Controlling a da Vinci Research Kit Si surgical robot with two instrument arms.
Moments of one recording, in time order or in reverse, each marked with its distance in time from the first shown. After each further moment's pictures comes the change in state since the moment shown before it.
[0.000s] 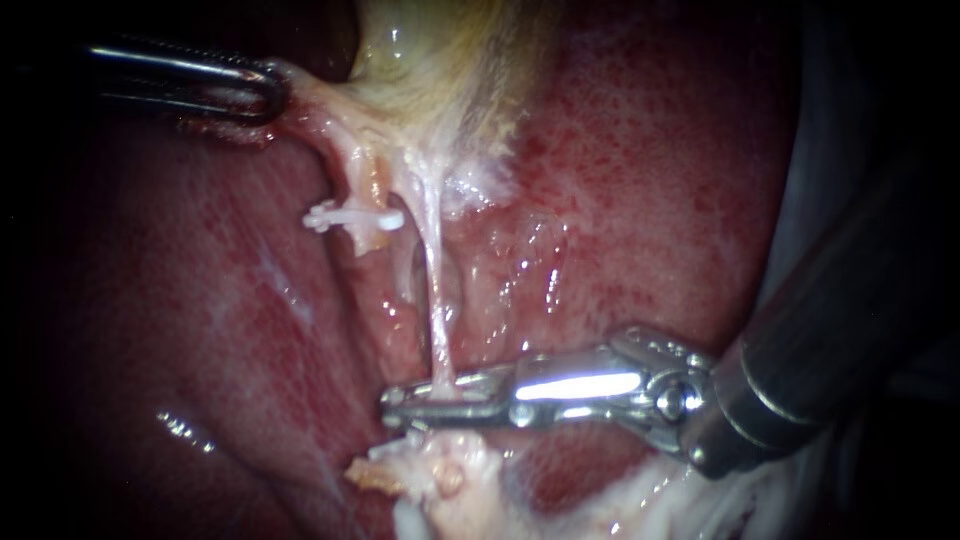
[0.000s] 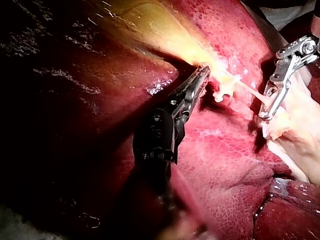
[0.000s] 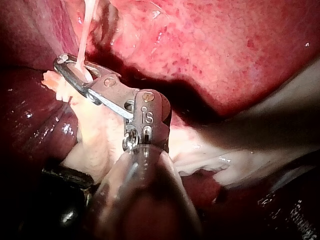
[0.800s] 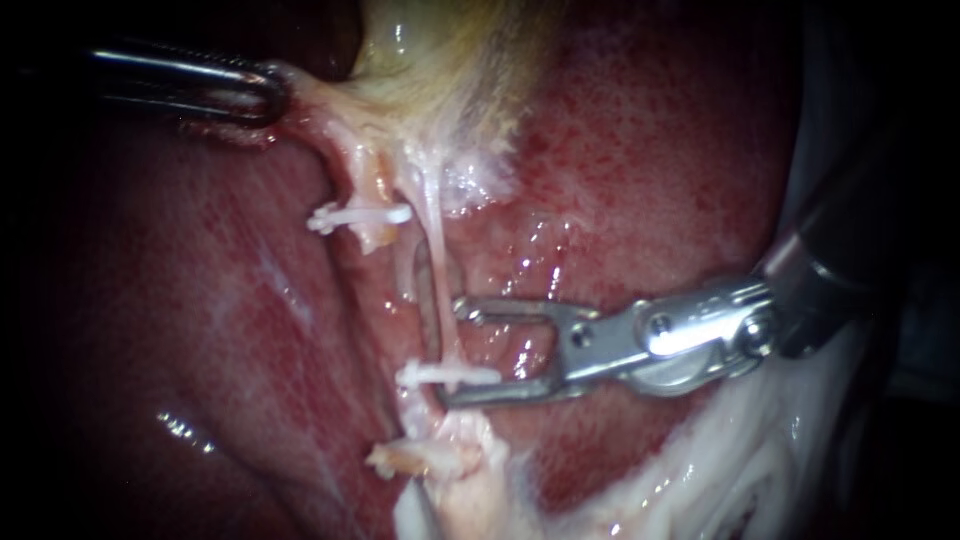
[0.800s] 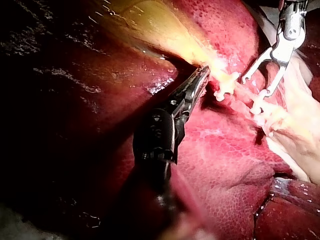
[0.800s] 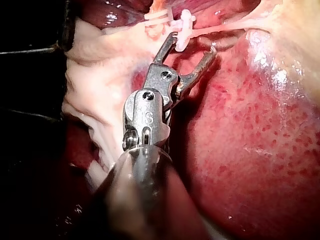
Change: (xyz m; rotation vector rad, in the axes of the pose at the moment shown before) right arm 0.004 -0.003 -0.008 -0.274 -0.253 -0.873; left arm 0.000 0.000 0.000 0.000 0.000 0.002
